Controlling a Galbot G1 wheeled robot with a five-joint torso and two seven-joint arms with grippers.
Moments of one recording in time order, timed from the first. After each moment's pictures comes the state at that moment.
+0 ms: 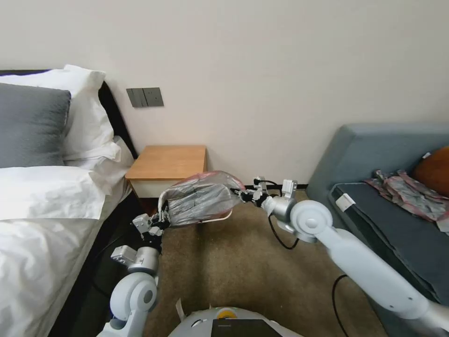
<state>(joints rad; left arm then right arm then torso) 1.60 -1.39 -0.55 -2.29 -0.63 0.09 -0.17 -0.75 0.76 0.02 2.15 1.54 -0.55 0.37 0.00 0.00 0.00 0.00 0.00</state>
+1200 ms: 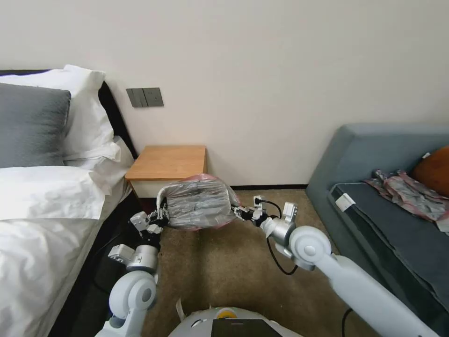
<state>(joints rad) 1.59 -1.40 -0.55 -2.30 -0.67 0.10 -0.17 -1.02 0.81 0.06 2.20 1.40 -0.38 0.31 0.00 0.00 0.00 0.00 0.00</state>
